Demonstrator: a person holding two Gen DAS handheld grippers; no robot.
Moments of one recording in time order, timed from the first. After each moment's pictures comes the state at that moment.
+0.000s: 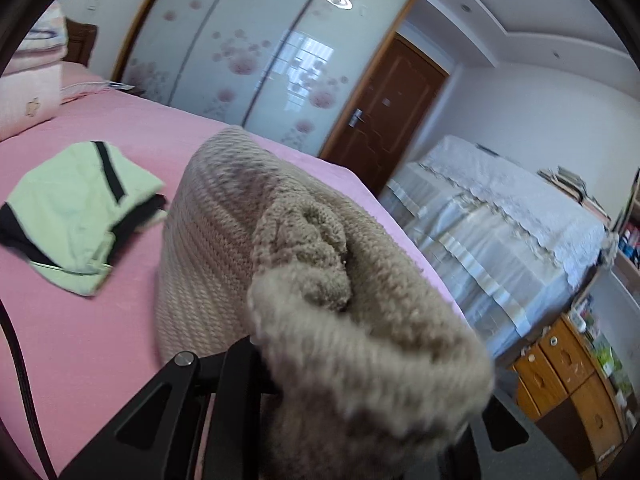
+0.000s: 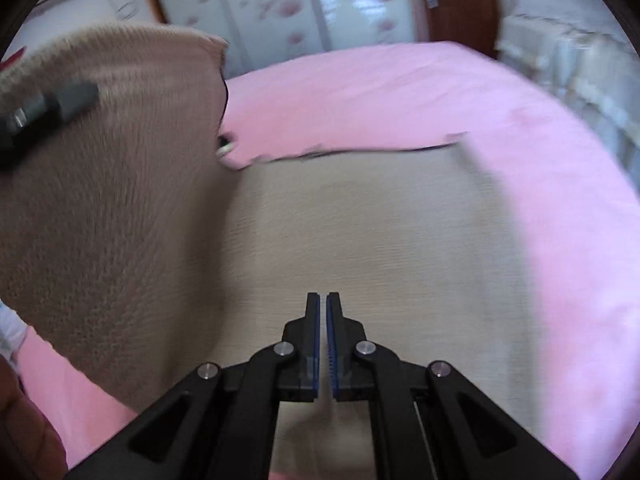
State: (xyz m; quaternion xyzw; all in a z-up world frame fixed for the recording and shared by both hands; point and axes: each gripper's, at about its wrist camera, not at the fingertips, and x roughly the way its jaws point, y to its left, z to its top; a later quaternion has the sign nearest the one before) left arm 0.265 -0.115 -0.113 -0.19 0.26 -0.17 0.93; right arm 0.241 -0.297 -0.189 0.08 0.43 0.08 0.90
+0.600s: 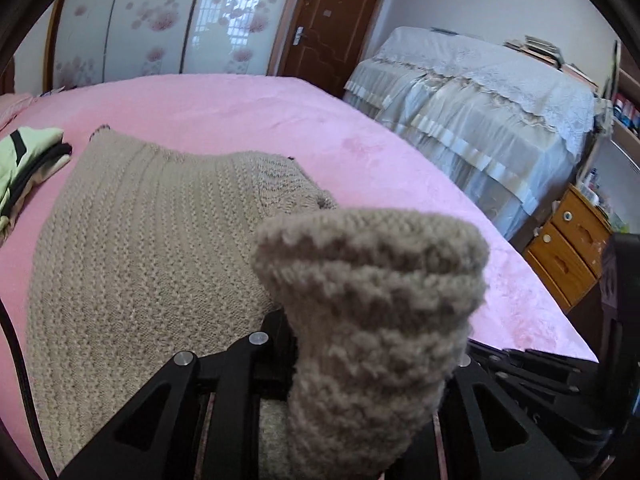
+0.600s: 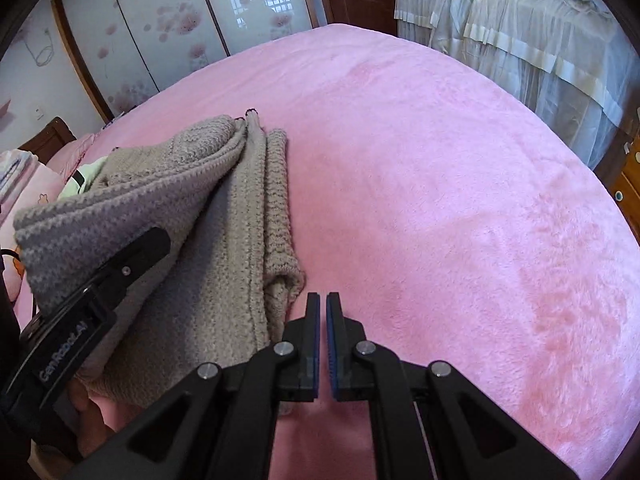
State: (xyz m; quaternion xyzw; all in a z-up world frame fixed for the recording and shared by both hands) left arm 0.254 -0.271 -0.211 -0.05 0.36 -0.24 0.90; right arm 0.181 -0.436 -0.218 0.14 0.45 -0.04 0.88
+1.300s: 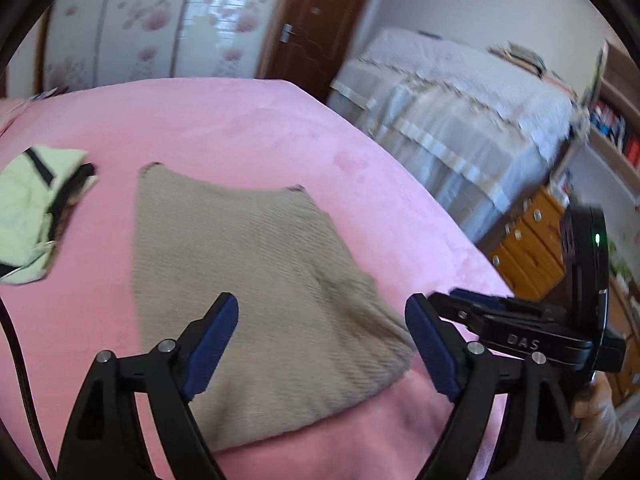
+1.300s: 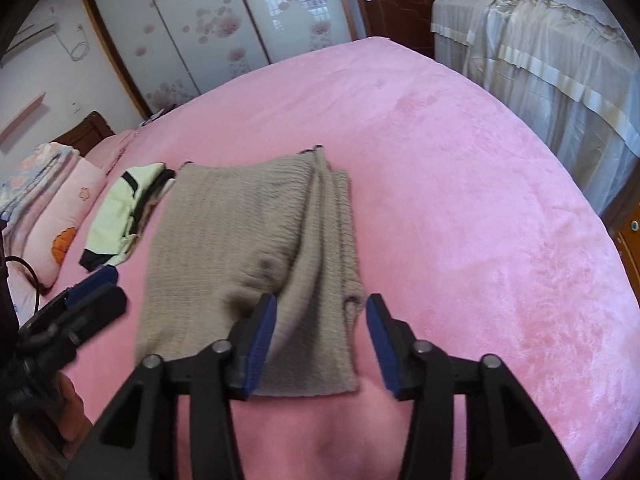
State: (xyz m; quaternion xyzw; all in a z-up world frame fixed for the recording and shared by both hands) left arm 0.234 -0.186 -0.112 -0.07 0.38 -0.26 0.89; right arm 0.186 -0.417 -0.139 0.14 0.45 0.04 0.88
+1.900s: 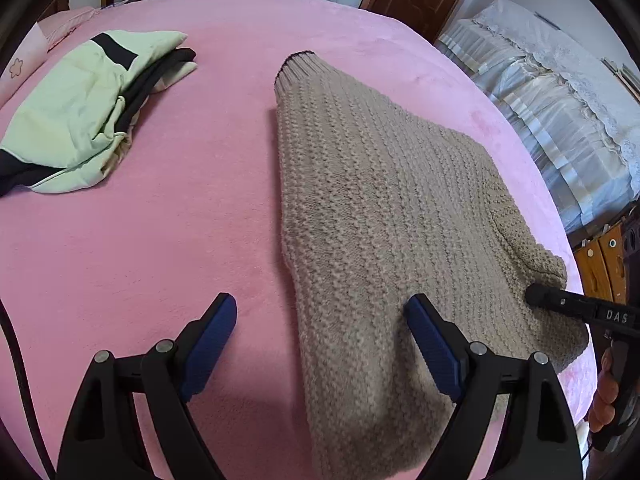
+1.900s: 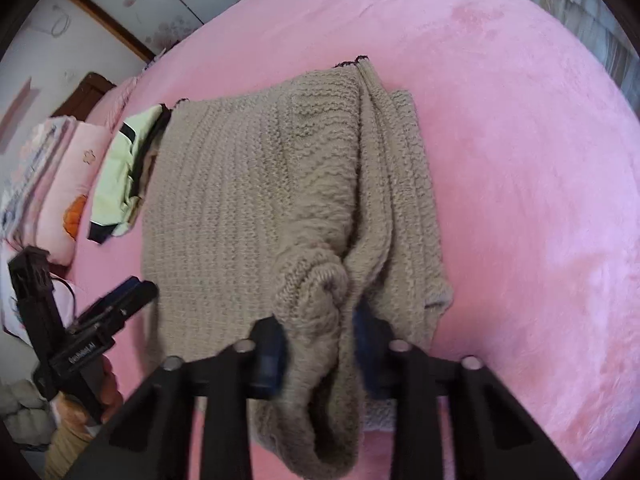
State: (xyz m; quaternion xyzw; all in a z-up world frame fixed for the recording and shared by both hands) left arm 0.306 -0.109 -0.217 -0.08 0.52 -0.13 0.84; right arm 0.275 -0.382 -0.200 0.16 0.58 0.09 0.80
